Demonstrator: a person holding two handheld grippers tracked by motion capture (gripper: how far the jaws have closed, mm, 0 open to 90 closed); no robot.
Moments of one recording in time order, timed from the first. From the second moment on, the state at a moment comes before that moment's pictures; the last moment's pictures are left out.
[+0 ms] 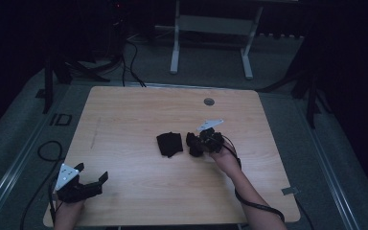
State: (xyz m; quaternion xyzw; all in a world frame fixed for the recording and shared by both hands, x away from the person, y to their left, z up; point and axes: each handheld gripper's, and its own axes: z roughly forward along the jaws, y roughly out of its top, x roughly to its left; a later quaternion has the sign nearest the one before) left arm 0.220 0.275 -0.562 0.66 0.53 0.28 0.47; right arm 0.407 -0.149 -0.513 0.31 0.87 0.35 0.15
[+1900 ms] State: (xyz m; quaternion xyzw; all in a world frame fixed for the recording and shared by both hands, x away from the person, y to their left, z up) left arm 0.226 0.170 -0.563 0.77 0.40 0.15 0.48; right arm 0.293 -0.187 -0.544 0.31 0.87 0.37 0.07
